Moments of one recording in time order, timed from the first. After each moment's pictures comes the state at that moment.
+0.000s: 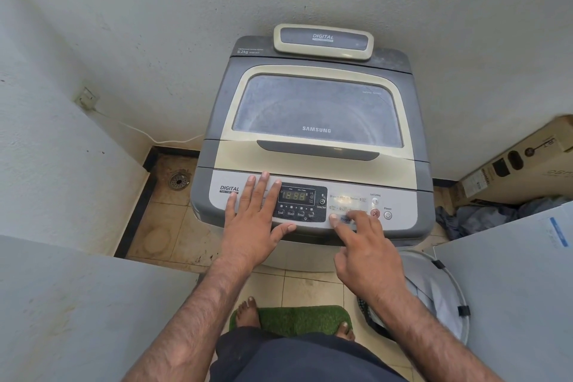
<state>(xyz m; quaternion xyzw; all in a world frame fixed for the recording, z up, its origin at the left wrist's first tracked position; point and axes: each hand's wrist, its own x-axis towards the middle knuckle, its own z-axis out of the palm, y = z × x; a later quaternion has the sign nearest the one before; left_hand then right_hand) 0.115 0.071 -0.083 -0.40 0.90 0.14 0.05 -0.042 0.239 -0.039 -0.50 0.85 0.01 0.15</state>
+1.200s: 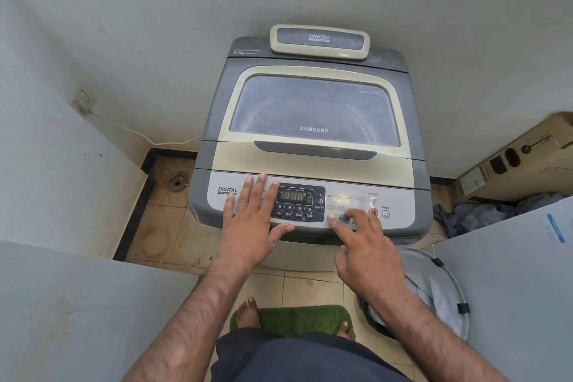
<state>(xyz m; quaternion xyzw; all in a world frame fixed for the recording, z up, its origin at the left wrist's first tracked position) 0.115 0.071 -0.083 -0.40 0.90 0.14 0.06 -0.046 0.241 -0.044 -0.50 0.85 0.00 0.15</state>
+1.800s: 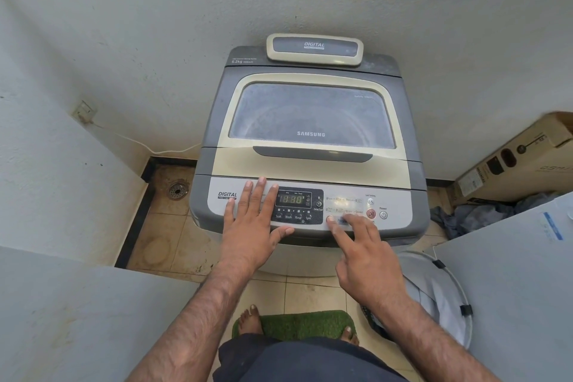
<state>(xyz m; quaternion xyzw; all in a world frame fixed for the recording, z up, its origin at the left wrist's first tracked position) 0.113 0.072 -0.079 -0.40 0.90 0.13 0.07 -0.043 0.252 -0.055 -0.51 0.85 0.02 0.15</state>
